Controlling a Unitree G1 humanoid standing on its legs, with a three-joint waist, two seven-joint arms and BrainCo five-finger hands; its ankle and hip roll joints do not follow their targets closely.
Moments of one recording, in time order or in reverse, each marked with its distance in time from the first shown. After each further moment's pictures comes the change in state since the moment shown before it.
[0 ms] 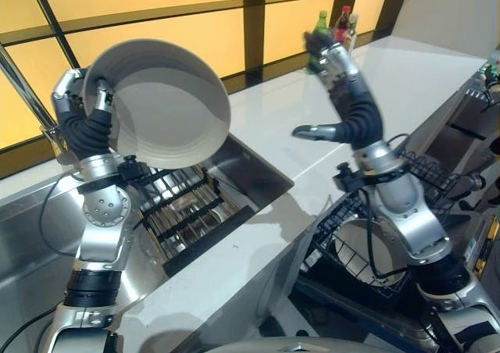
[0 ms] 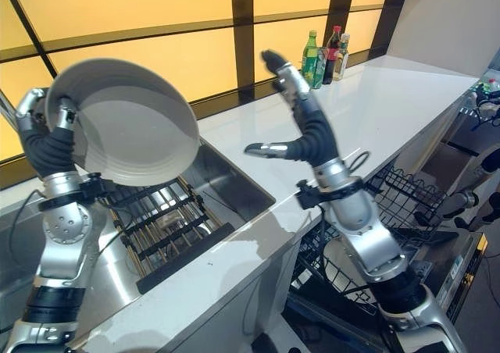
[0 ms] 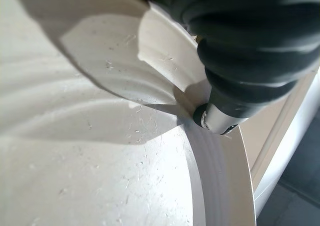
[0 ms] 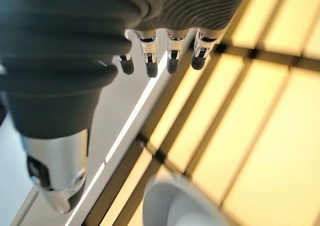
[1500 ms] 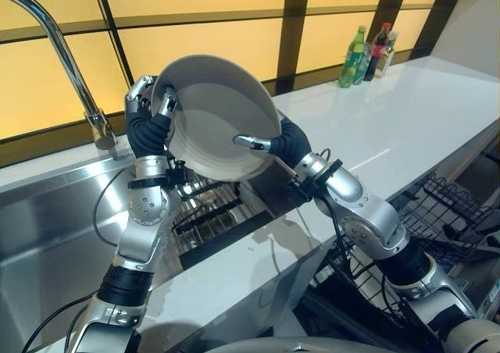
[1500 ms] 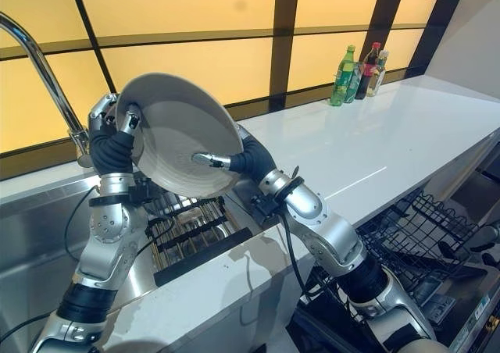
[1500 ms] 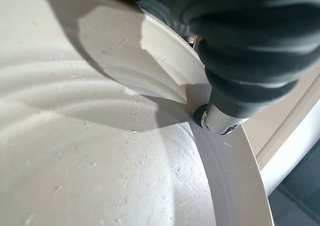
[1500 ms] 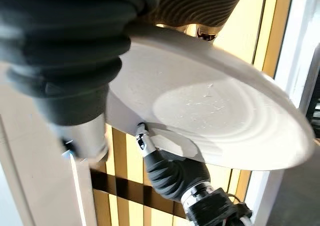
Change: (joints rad) left arm -0.037 -0.085 -0.173 -0.052 -0.055 0.060 -0.071; right arm -0.100 0.115 0.134 0.097 0.351 0.332 0.108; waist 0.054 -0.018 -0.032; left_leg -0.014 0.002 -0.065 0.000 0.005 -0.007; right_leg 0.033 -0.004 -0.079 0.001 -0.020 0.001
